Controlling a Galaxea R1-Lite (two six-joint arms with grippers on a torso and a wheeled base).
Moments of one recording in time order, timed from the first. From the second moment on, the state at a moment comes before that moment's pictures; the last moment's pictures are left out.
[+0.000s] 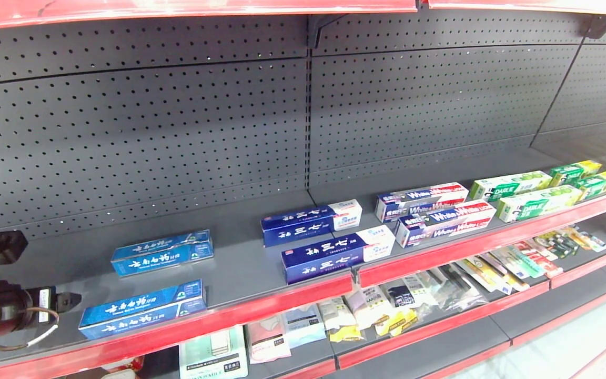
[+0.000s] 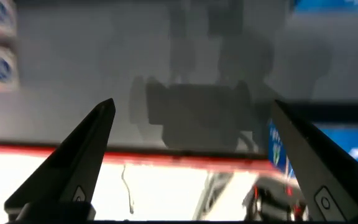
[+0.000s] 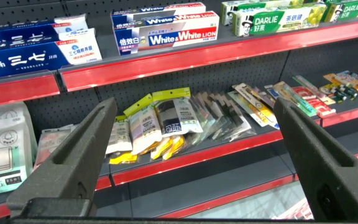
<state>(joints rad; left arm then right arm) 0.29 1.49 -0.46 -0.24 0.11 0.05 0.00 0.00 0.00 0.00 -0.02 0.00</state>
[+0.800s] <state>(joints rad) 0.24 0.43 -0.30 0.10 -0.17 0.13 0.00 0.00 0.00 0.00 -0.02 0.00</state>
